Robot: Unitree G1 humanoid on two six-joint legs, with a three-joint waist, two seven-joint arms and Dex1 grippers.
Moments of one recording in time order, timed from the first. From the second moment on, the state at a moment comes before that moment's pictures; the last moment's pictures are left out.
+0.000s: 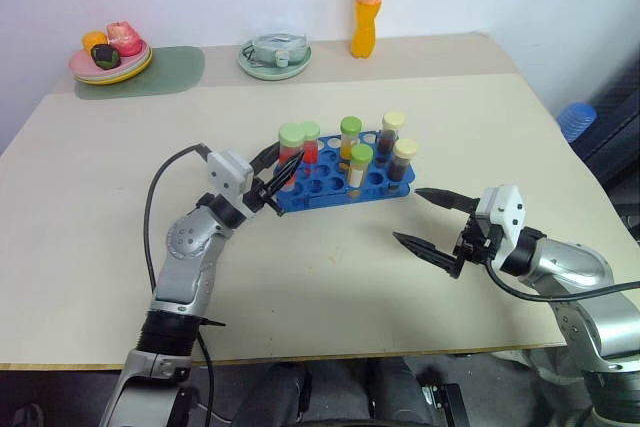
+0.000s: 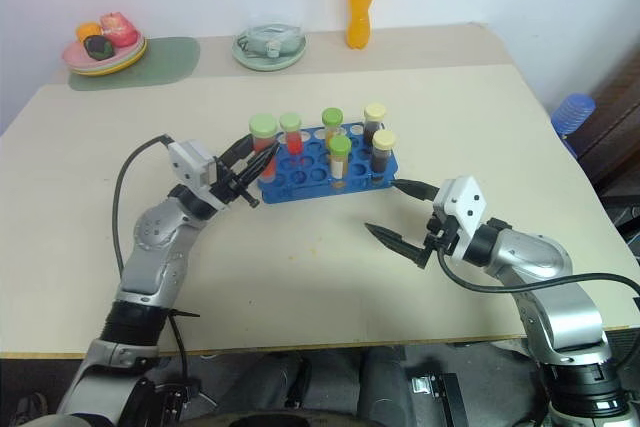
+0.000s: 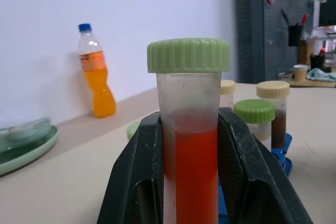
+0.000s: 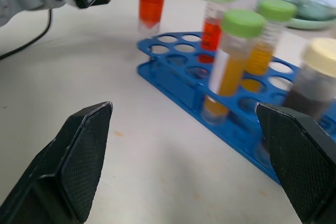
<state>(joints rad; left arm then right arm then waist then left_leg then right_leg) -0.37 0.24 -0.05 0.11 -0.31 -0.26 -0.65 0.00 -0.68 -0.15 -0.38 0.50 0.30 0.86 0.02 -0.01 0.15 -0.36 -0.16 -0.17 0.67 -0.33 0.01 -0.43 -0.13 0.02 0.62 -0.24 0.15</state>
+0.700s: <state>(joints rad) -0.49 0.10 -0.05 0.42 -0.30 -0.42 -0.75 0.11 -0.69 -0.21 -0.48 0.53 0.36 0.80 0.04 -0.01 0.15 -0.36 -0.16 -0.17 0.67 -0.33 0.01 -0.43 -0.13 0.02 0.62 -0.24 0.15</state>
